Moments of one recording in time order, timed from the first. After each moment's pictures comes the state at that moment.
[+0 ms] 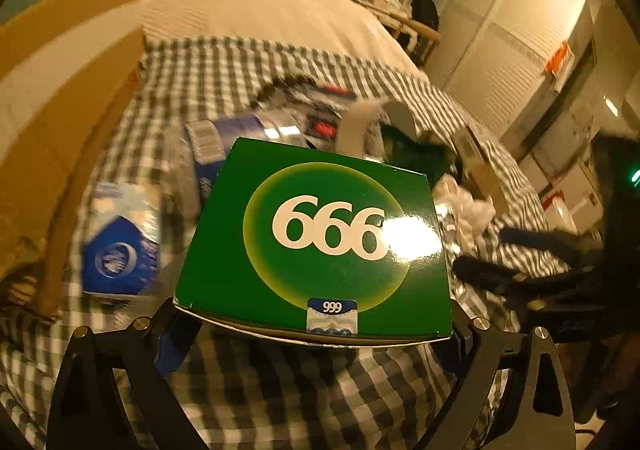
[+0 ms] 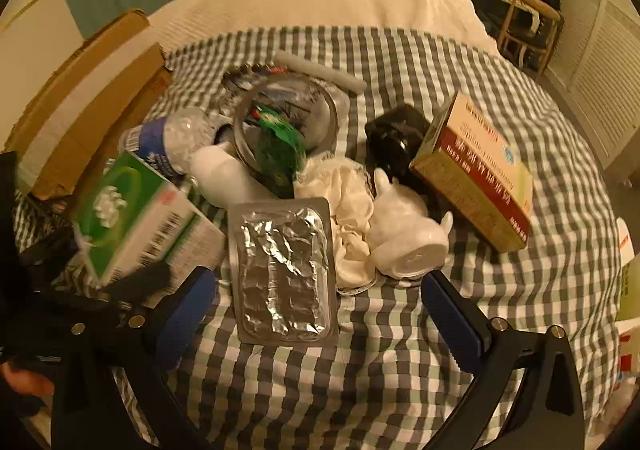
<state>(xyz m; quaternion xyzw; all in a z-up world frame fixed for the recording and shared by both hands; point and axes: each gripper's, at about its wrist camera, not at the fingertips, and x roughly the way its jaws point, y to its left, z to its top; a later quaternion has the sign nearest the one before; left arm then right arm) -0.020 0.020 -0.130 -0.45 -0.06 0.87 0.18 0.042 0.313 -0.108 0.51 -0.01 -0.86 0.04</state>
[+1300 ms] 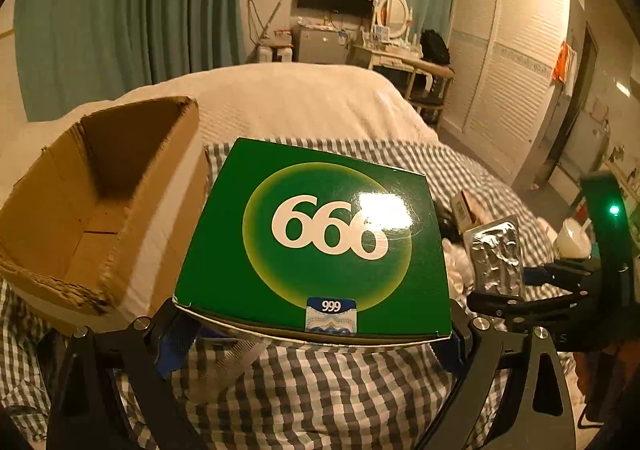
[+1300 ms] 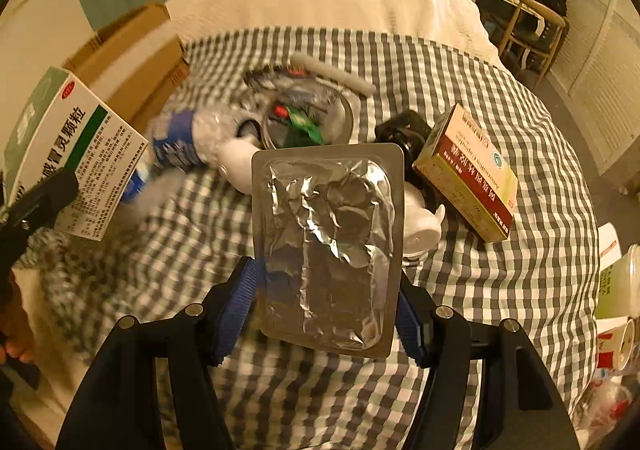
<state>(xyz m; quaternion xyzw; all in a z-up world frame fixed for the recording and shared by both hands) 0.006 0.003 -0.036 -0.36 0.00 0.92 0.13 0.063 0.300 -0.075 0.52 0.00 -0.85 0.05</state>
